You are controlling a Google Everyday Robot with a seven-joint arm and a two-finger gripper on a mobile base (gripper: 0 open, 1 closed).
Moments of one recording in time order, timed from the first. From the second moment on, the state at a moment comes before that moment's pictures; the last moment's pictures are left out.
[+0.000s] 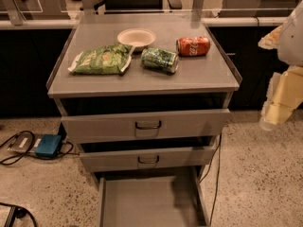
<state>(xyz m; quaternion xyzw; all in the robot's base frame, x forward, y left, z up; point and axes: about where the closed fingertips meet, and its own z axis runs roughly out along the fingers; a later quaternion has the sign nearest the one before) 0.438 -0.217 0.976 -0.60 0.78 -0.03 0.16</state>
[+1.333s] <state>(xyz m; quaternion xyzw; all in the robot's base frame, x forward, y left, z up) 0.526 -0.179 1.013 -0.68 0.68 0.03 0.28</state>
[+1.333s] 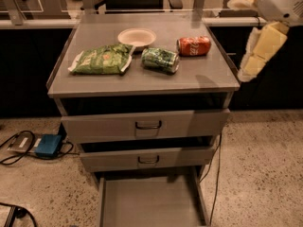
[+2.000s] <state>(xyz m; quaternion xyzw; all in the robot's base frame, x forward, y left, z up) 0.609 -0.142 0.998 -0.64 0.69 0.10 0.32</state>
